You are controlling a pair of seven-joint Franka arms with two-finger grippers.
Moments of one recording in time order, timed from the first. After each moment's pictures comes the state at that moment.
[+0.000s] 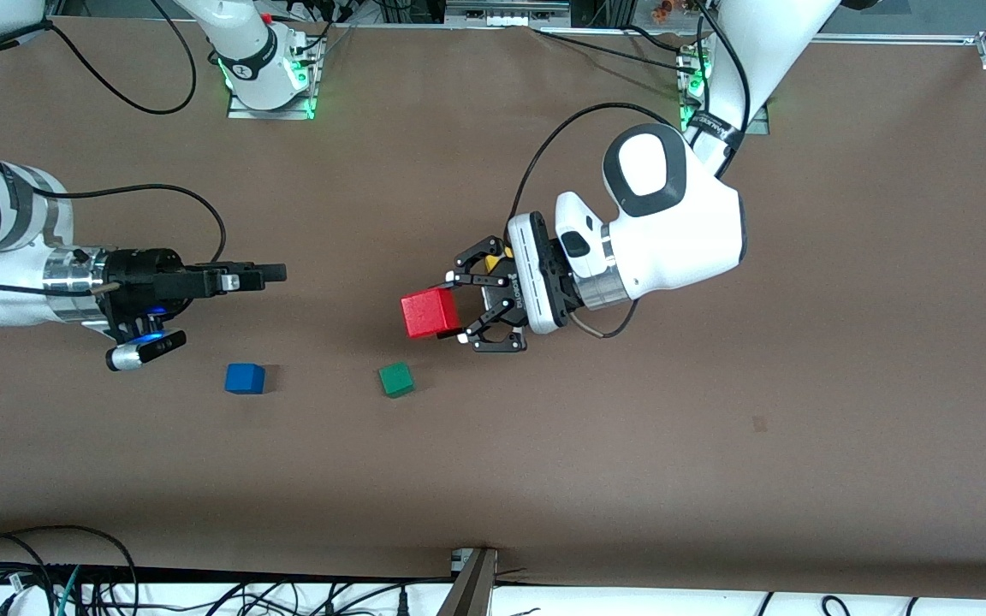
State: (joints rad) left arm -0.39 0.61 -0.25 -1.30 -1.18 2.44 1.40; right arm -0.03 0.42 0.06 -1.61 1.46 1.56 0.03
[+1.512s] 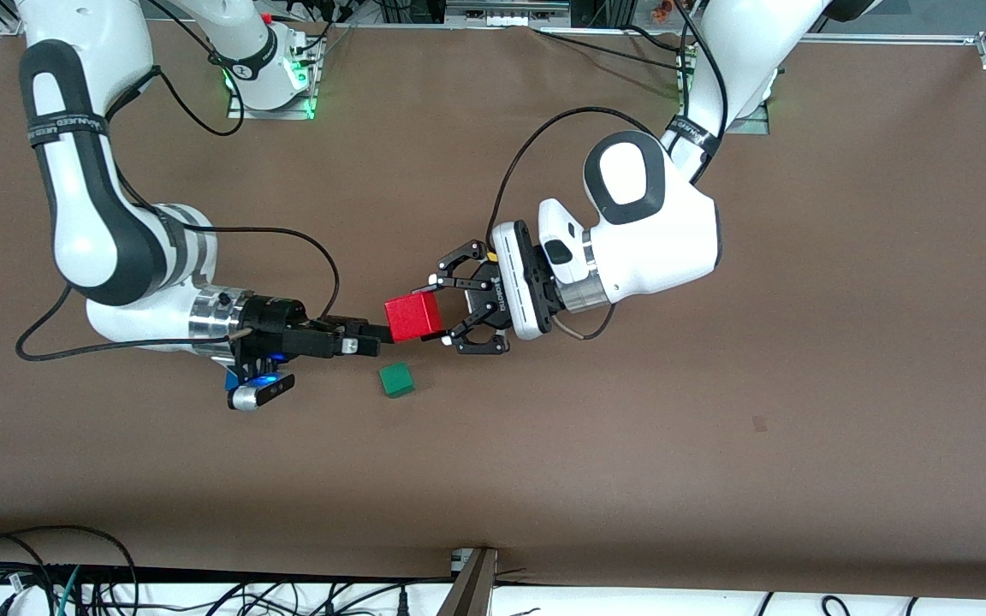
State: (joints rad) left arm -0.42 0.66 -0.25 -1.26 -1.24 2.47 1.40; right arm 0.20 0.57 0.07 -1.51 1.68 1.92 -0.13
